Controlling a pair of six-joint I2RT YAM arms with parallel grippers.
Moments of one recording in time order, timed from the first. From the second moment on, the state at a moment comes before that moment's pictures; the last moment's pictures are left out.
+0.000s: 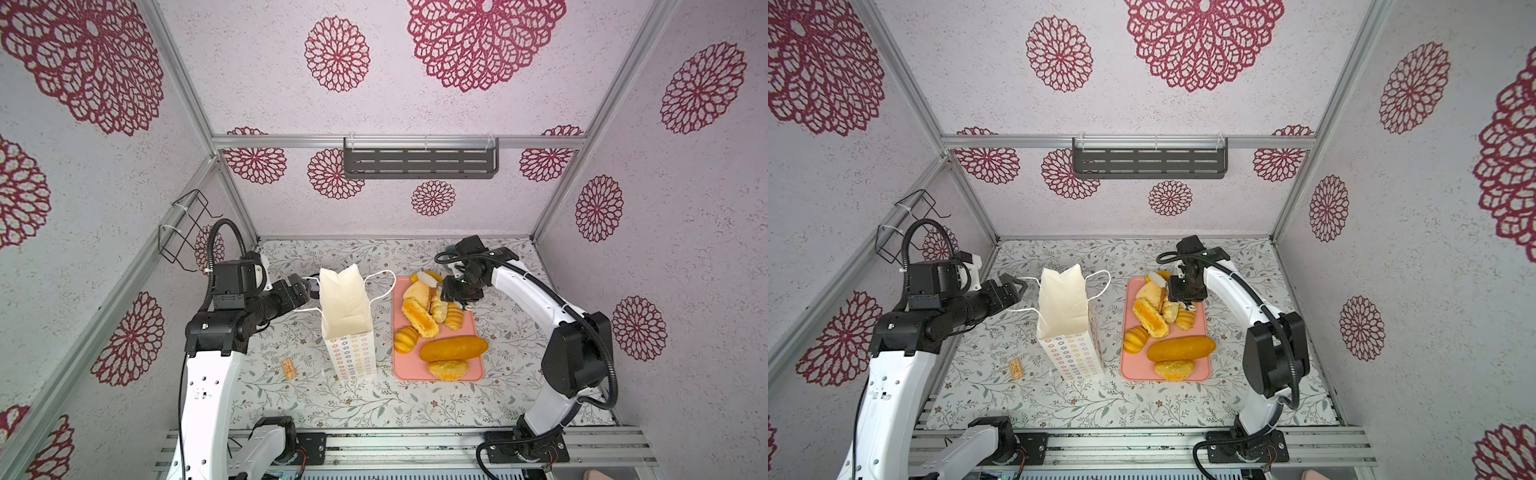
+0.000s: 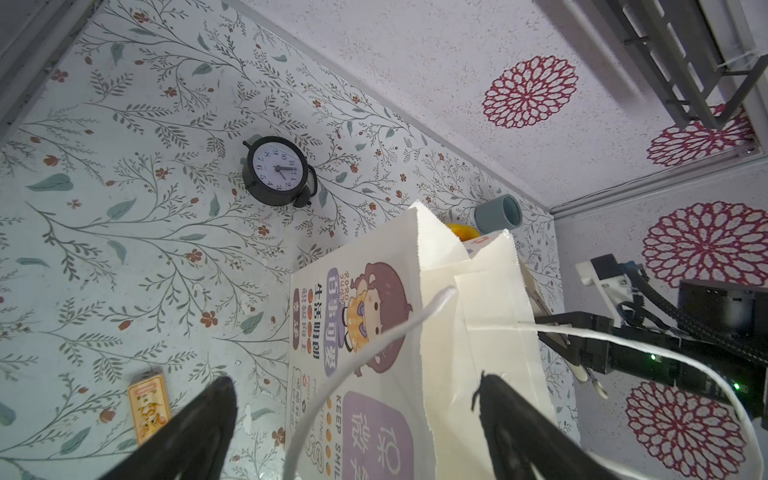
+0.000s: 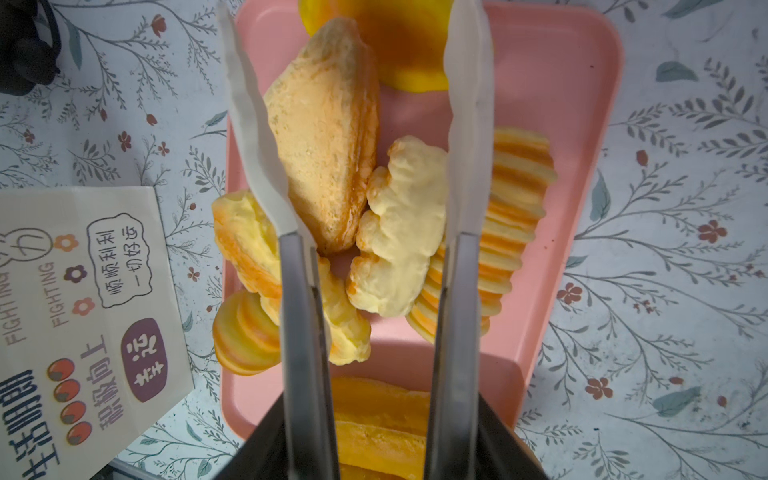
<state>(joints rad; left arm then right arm) 0.04 0.98 1.27 -1.01 0.28 -0.47 0.39 1.77 1.56 -1.03 -0.15 0.27</state>
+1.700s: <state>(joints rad) 0.05 0.89 1.19 -1.01 0.28 -0.48 0.41 2.00 1.85 -1.20 -0.18 0.26</state>
